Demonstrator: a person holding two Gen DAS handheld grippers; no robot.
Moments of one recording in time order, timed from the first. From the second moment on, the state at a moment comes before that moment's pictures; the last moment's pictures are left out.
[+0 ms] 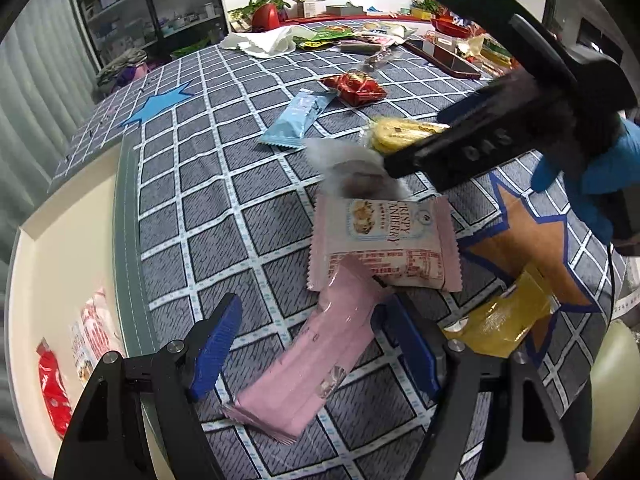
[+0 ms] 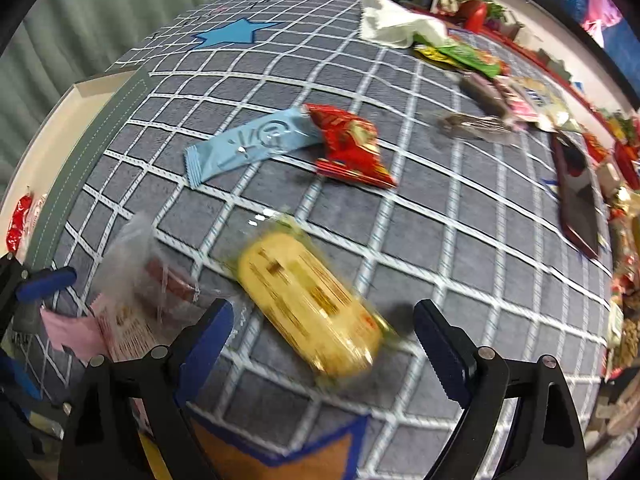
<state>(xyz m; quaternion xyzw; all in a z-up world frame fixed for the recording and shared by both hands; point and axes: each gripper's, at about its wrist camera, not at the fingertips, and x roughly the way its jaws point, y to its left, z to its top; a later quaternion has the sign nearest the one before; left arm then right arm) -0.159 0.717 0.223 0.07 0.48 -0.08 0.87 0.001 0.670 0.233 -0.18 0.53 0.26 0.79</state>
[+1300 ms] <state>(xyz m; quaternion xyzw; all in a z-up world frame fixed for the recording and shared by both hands) -0.187 0.724 0.226 0.03 0.52 -0.07 0.85 -0.048 0.602 0.245 -0.12 0.53 0.19 0.82</state>
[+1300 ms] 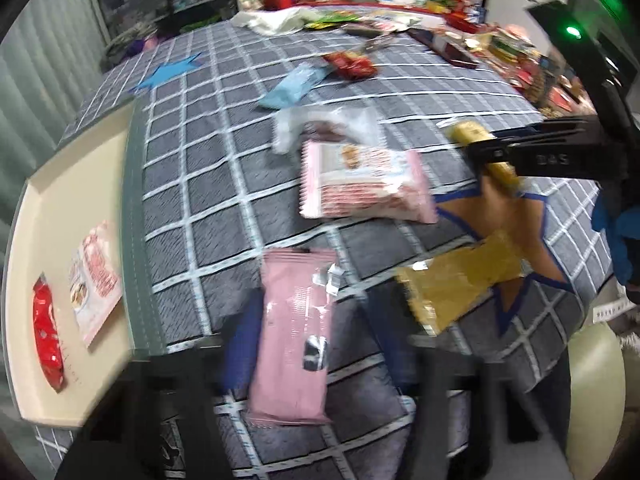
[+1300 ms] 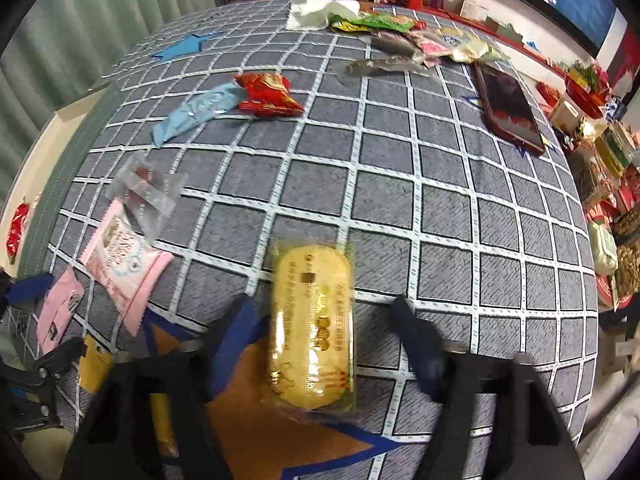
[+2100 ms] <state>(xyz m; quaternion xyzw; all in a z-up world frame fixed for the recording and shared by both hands) -0.202 0.819 0.309 -0.05 0.43 0.00 0.90 -0.071 0.669 0.306 -0.04 0.51 0.30 0.80</state>
